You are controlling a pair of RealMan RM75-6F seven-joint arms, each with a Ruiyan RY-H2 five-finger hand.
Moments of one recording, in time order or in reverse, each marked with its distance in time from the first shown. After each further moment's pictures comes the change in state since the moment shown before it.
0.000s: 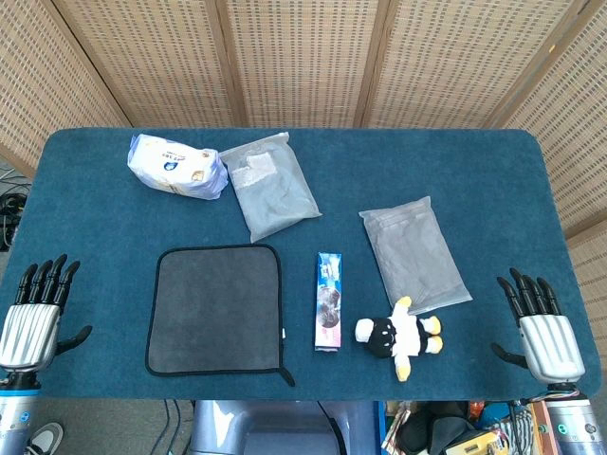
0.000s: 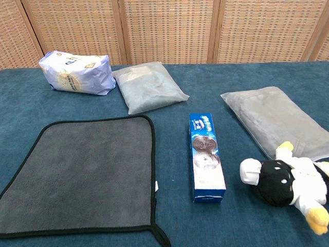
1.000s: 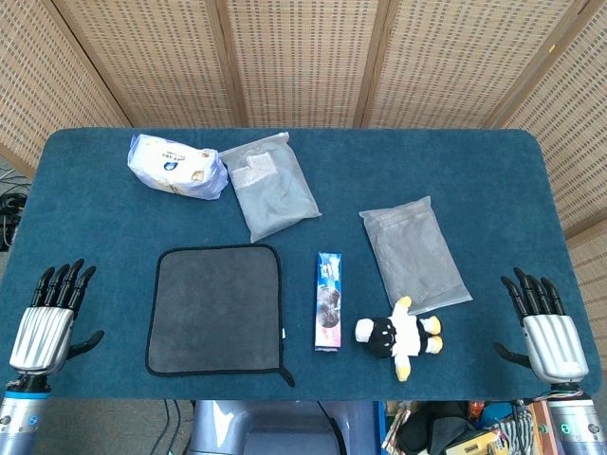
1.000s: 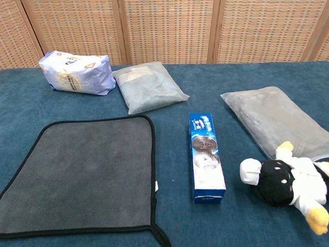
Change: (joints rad) left arm -0.006 -0.004 0.026 -0.017 0.041 -0.013 -0.008; right arm -0.001 0.004 0.003 0.000 0.011 -0.006 0.010
